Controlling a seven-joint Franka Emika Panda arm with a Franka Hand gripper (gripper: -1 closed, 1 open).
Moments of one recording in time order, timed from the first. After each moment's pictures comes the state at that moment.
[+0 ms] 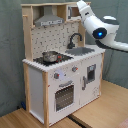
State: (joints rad) arm -0.74 -1.04 1.07 -1.86 -0.88 2.34 0.23
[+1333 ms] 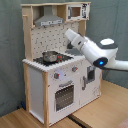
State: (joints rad) arm -0.68 -1.16 1.26 -1.90 -0.88 2.34 -0.08
